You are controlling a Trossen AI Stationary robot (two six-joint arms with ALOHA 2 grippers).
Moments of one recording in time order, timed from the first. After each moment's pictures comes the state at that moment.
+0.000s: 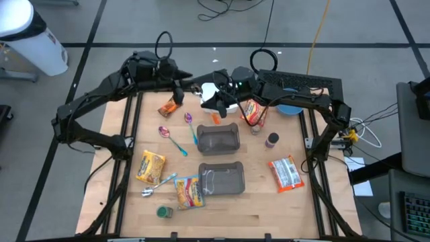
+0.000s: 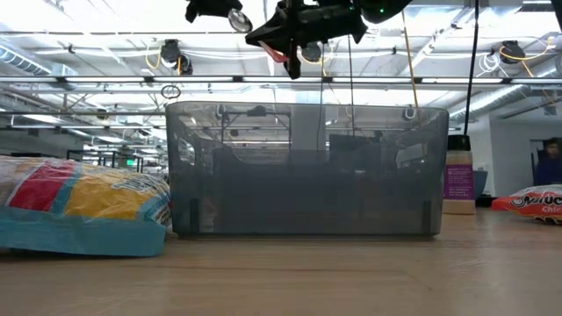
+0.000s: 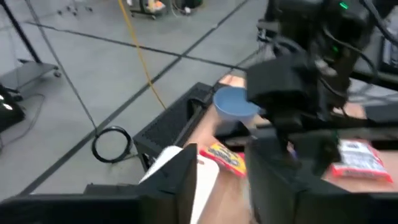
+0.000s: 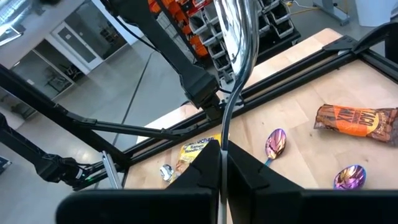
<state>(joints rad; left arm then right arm) 0.49 1.26 1.46 -0.52 0.07 0.03 -0.37 1.72 1.47 0.00 -0.53 0.43</state>
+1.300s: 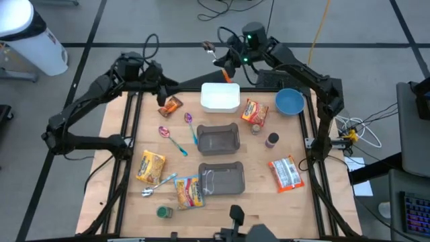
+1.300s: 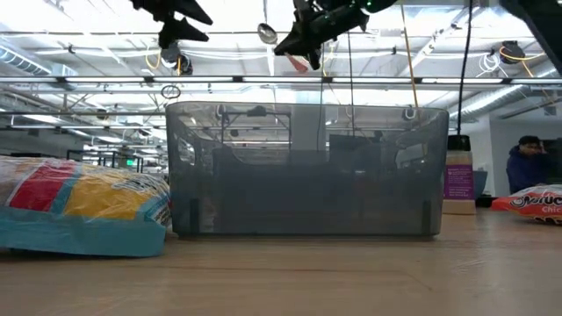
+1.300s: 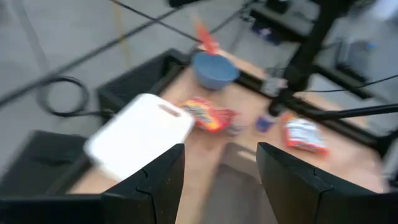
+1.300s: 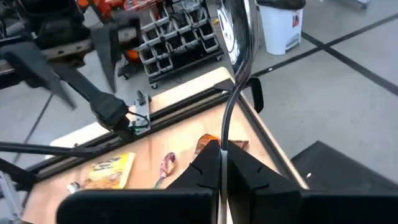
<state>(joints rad) 0.70 1.10 1.23 -0.58 0.45 -0.10 -0.68 1.90 2.04 -0.57 -0.53 0.08</state>
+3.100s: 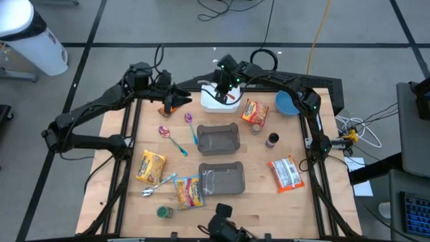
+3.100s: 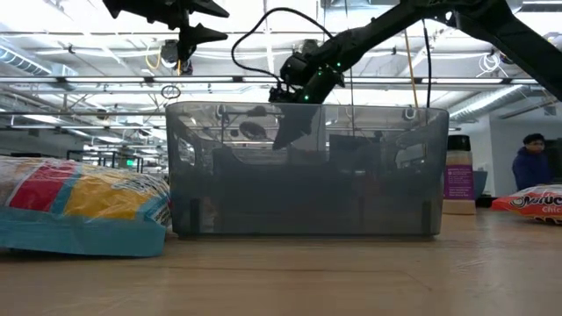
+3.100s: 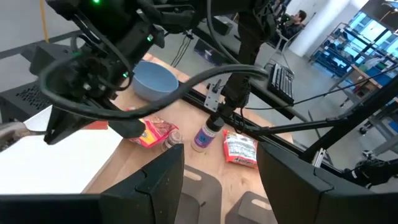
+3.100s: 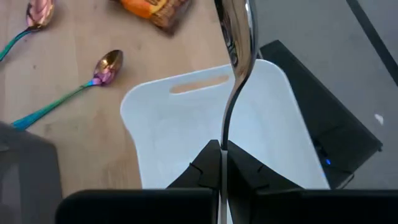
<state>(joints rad) 0.62 1.10 1.05 -0.25 0.57 -0.31 -0.61 2.13 1.86 -0.61 -0.23 -0.28</state>
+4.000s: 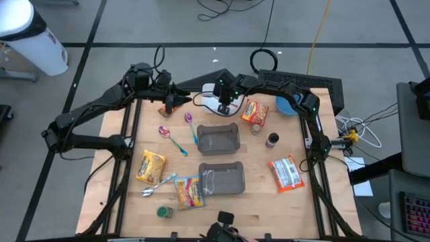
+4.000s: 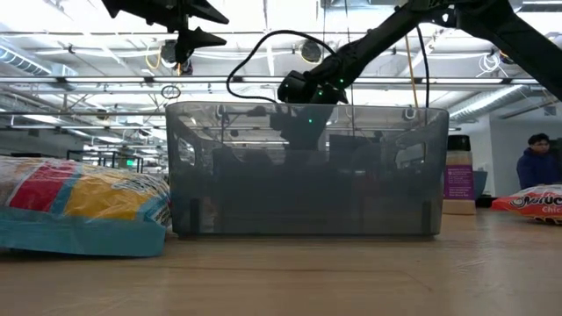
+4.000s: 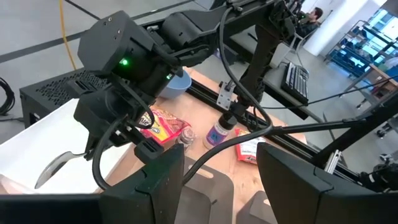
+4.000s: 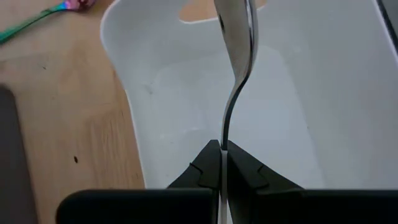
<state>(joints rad) 0.62 1.10 1.05 -0.27 0.52 -0.30 -0.56 2.13 1.67 -0.52 -0.13 -0.30</state>
